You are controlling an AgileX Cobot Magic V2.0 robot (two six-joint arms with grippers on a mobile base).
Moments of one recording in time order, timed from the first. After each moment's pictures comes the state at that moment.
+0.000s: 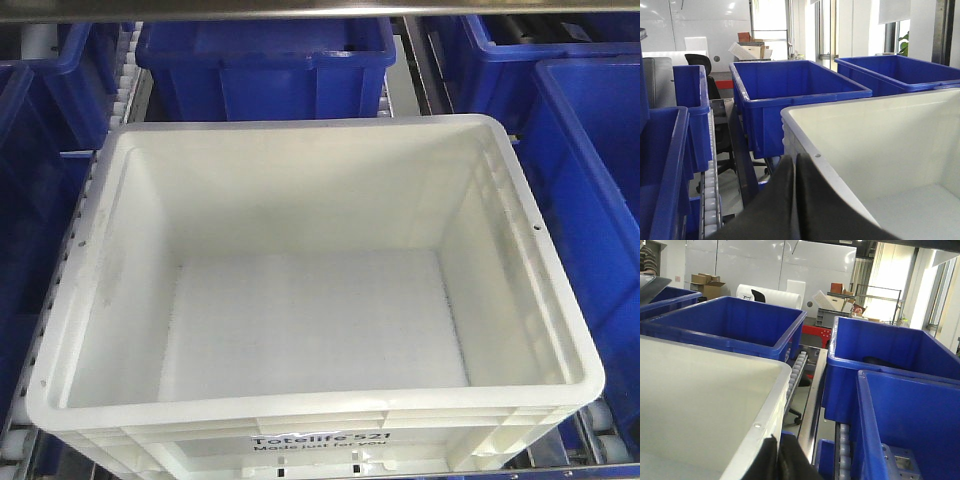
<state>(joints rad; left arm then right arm) -0.13 -0.01 -0.24 -0.44 0.28 0.39 0.22 0.30 -0.28 0.33 0.10 -0.47</state>
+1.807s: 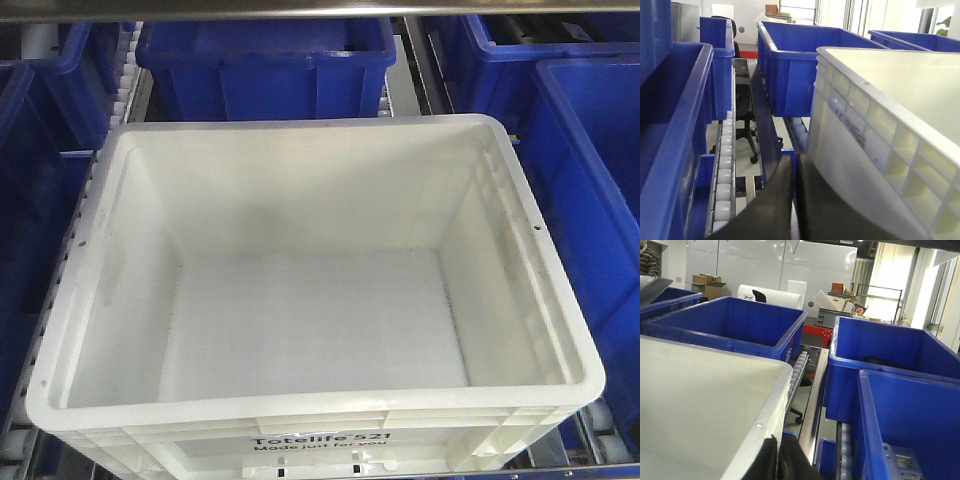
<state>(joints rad) -0.13 -0.01 0.03 -0.06 0.06 -0.06 0.22 0.30 -0.28 0.33 0.11 -0.47</state>
